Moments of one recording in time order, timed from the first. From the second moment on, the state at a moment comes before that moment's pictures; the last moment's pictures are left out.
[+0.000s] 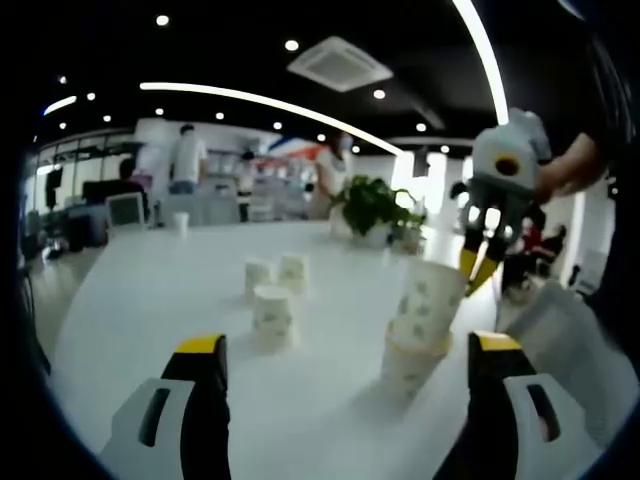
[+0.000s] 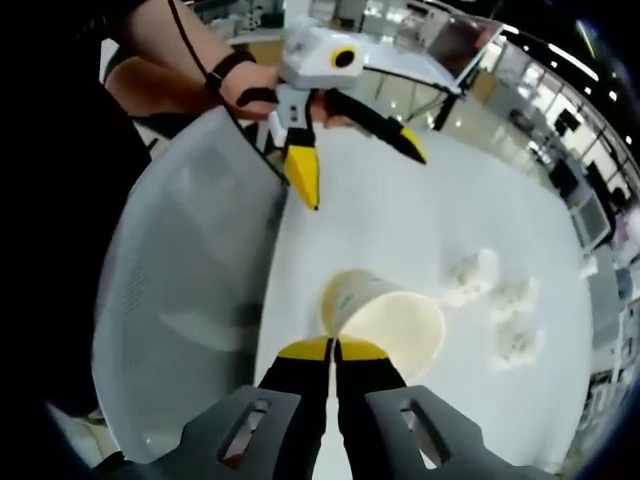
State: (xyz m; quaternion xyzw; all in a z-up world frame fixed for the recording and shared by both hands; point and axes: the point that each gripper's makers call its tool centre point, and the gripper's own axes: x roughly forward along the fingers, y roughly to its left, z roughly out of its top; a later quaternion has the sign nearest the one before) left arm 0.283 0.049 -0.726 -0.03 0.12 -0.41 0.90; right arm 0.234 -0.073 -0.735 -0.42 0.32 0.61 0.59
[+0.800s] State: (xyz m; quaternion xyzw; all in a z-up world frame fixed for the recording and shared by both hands) left arm 0.287 0.045 -0.725 -0.03 0.12 -0.41 0.90; right arm 0.238 -0.068 -0.741 -0.42 0.31 0.62 0.59
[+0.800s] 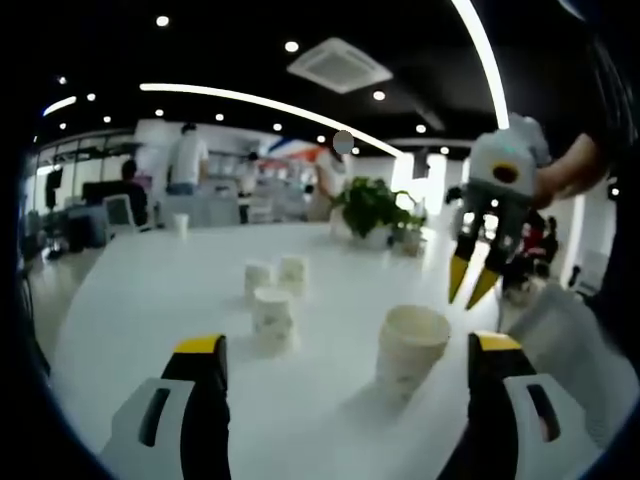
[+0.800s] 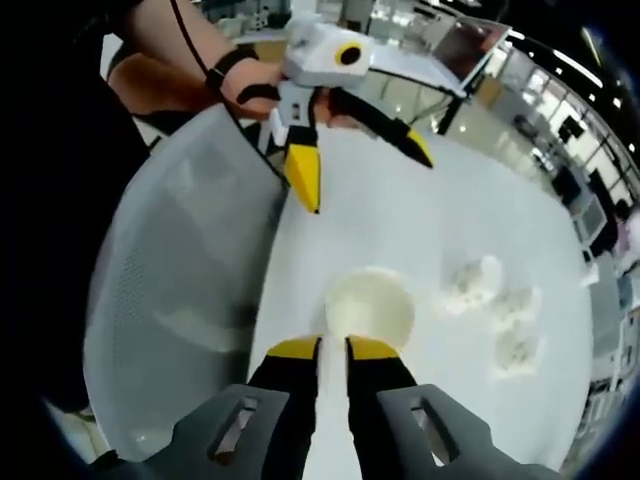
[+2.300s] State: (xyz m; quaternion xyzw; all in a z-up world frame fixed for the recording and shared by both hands) left arm 0.292 0.044 -0.722 -0.02 0.12 -0.41 0.90; right arm 0.314 -0.136 -0.691 -0.05 0.26 0.42 0.87
